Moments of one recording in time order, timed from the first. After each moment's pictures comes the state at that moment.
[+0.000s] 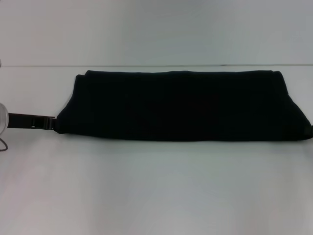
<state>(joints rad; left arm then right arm) -0.62 -2.07 0.66 0.86 2.54 1.12 -2.23 0.59 1.93 -0.41 -0.46 -2.33 -1.05 2.00</state>
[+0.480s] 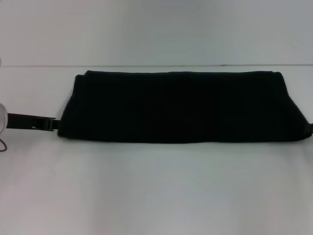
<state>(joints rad) -0.62 -2.07 0.66 0.89 2.54 1.18 -2.23 0.57 1.94 -0.38 -0.49 -2.29 -1.11 1.97</state>
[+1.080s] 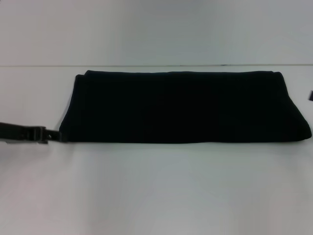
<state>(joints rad) -0.58 -2.06 0.61 1.00 2.56 1.44 -2.38 0.53 1.93 -0.35 -0.65 -2.13 -1.37 1.91</state>
